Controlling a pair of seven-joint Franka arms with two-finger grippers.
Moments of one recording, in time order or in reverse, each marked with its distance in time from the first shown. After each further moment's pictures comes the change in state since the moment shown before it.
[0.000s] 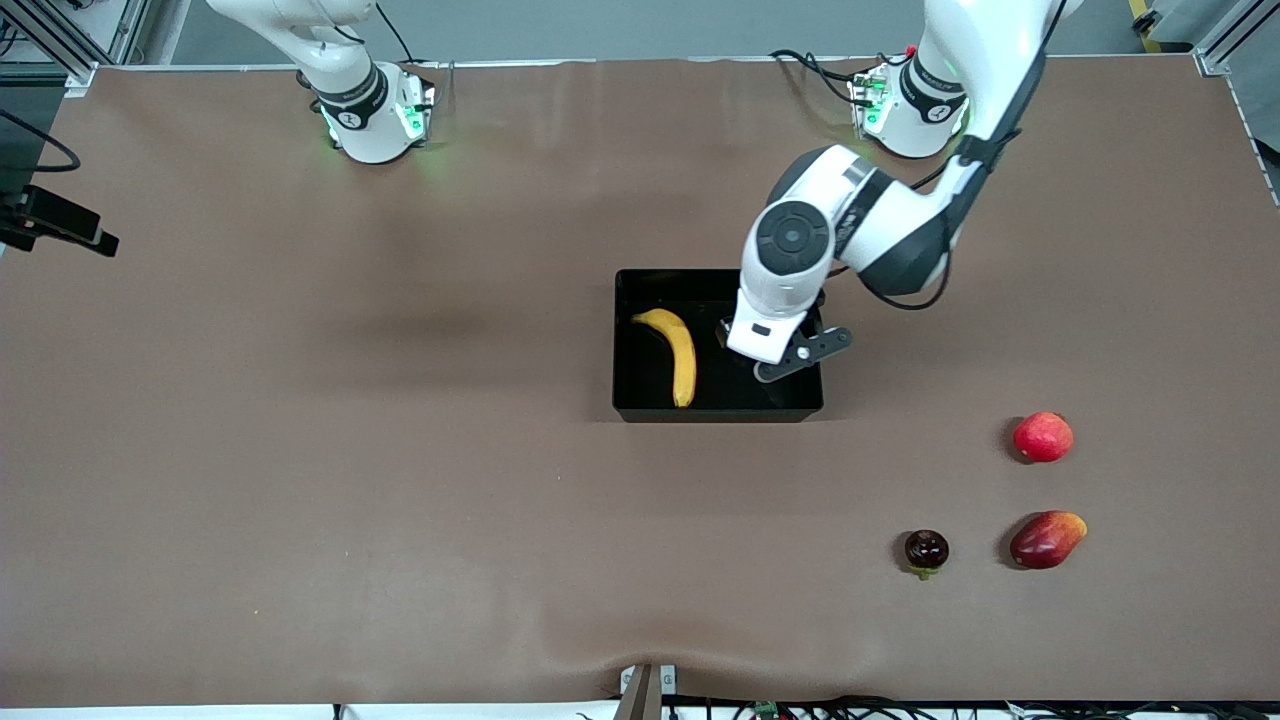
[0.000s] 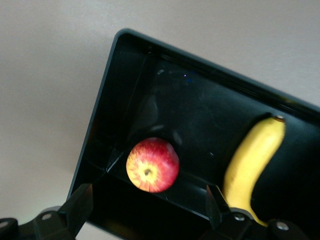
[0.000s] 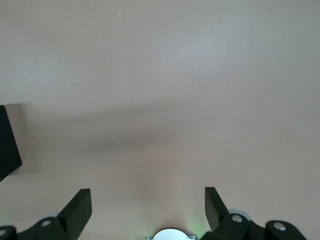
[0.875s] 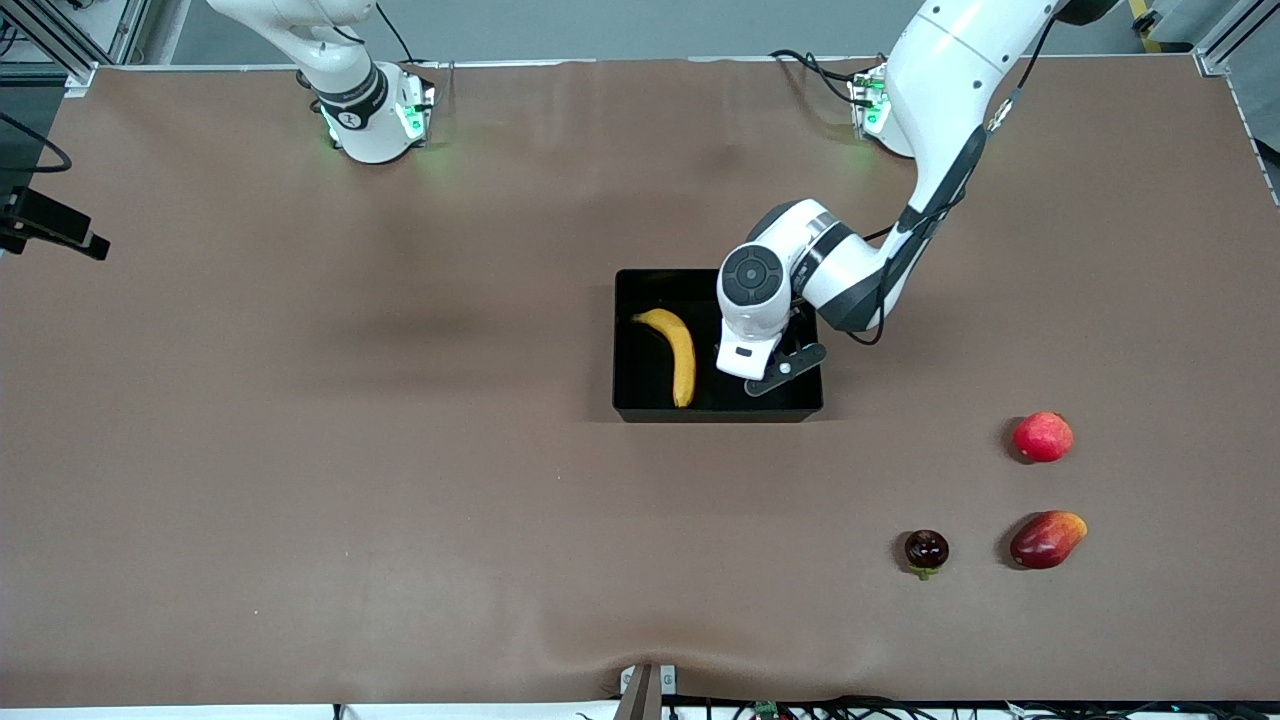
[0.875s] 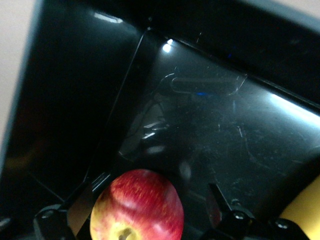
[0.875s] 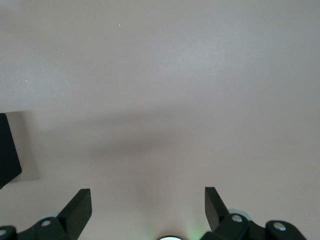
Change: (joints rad) left arm -0.007 0.164 0.001 -0.063 0.135 0.172 -0.169; right arm -0.005 0.003 0.006 -0.003 0.000 0.047 -0.001
